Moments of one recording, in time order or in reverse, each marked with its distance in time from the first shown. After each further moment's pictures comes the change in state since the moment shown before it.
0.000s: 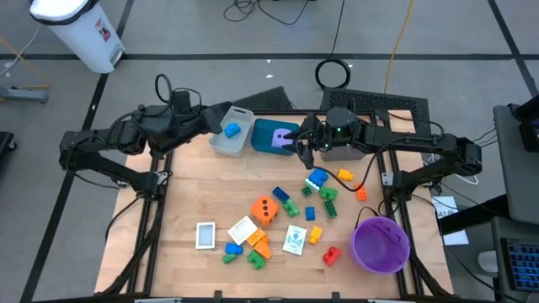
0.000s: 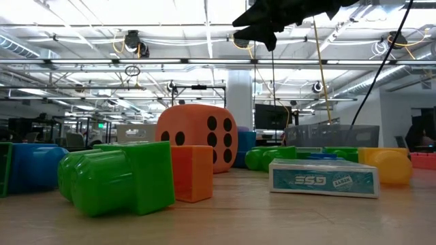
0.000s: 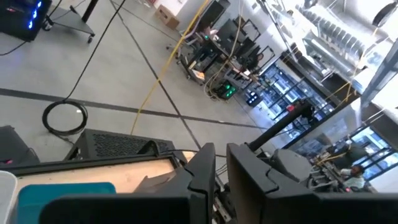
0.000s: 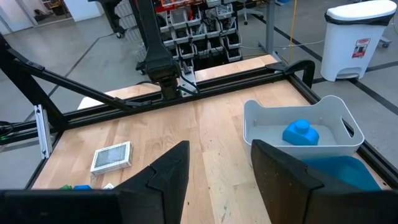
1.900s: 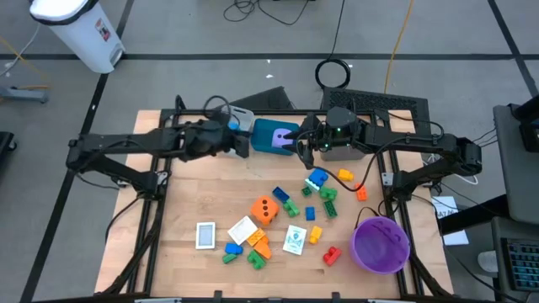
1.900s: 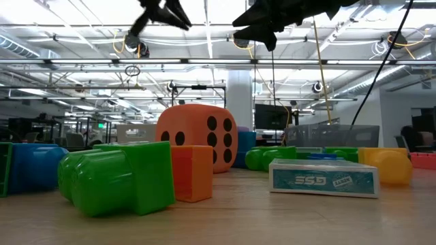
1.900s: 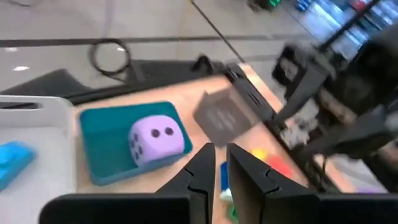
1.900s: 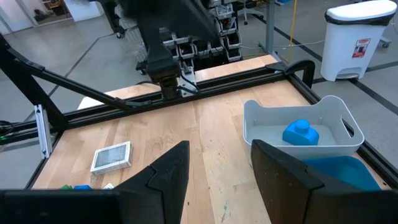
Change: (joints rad) left arm 0.121 0.088 -0.250 -0.043 0.306 0.044; right arm 0.000 0.000 0.000 0.000 0.000 0.000
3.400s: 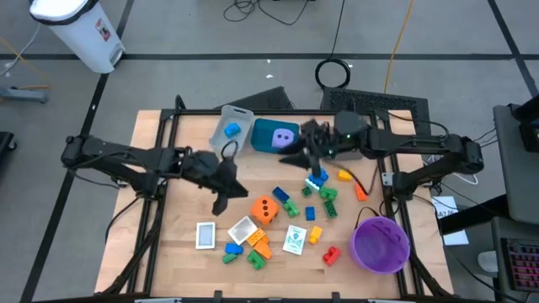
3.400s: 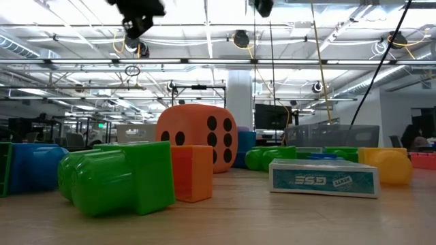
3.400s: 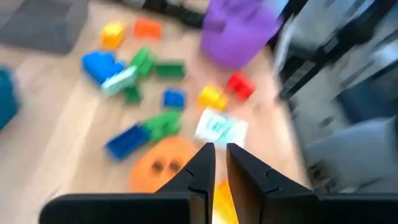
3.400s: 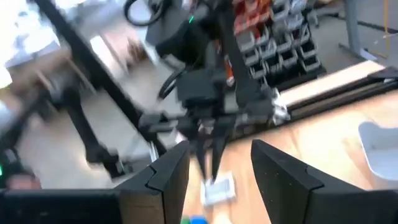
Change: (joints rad) left arm -0.194 -0.066 -0.224 0.057 0.528 0.477; right arm 0.145 -0.008 0.119 0.037 -0.111 0.297
